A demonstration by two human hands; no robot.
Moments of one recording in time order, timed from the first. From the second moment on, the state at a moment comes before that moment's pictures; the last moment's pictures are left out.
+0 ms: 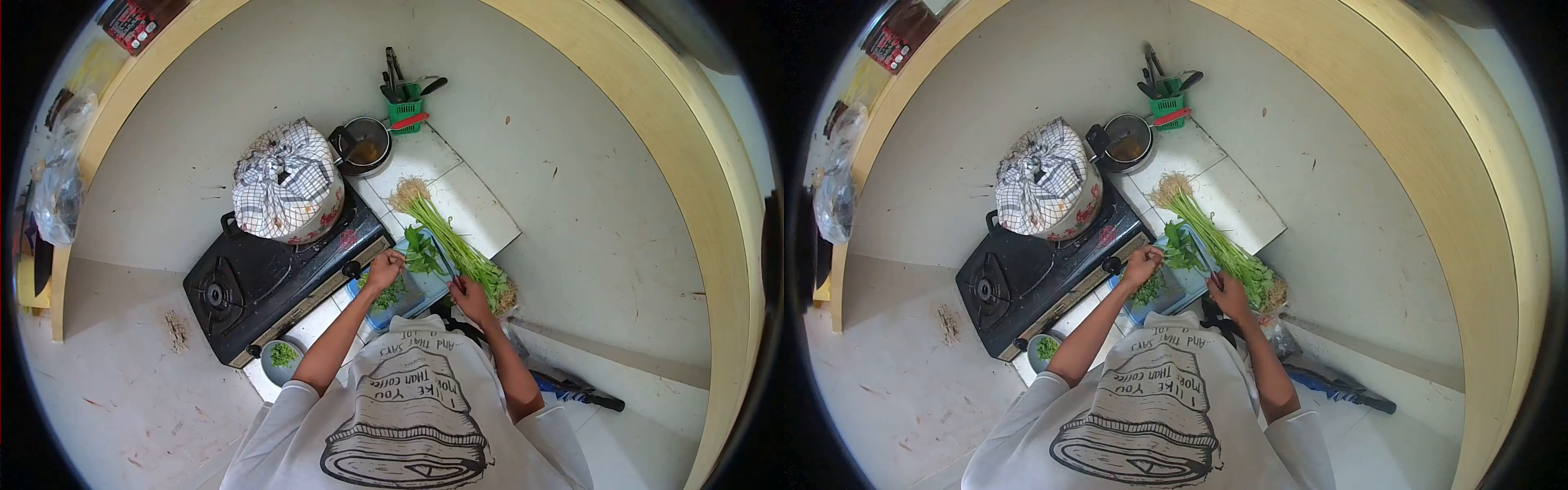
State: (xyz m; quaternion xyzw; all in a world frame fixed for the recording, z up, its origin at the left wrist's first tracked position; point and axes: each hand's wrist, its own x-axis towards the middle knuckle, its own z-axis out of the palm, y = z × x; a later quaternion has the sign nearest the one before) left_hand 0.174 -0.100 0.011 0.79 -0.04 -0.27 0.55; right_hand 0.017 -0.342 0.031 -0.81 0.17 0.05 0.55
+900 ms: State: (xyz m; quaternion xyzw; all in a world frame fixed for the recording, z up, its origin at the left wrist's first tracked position) left_hand 0.146 -0.087 0.055 0.80 -0.06 -0.16 0.57; right_hand 0.118 -0.308 0.043 -0.89 0.01 0.04 0.46
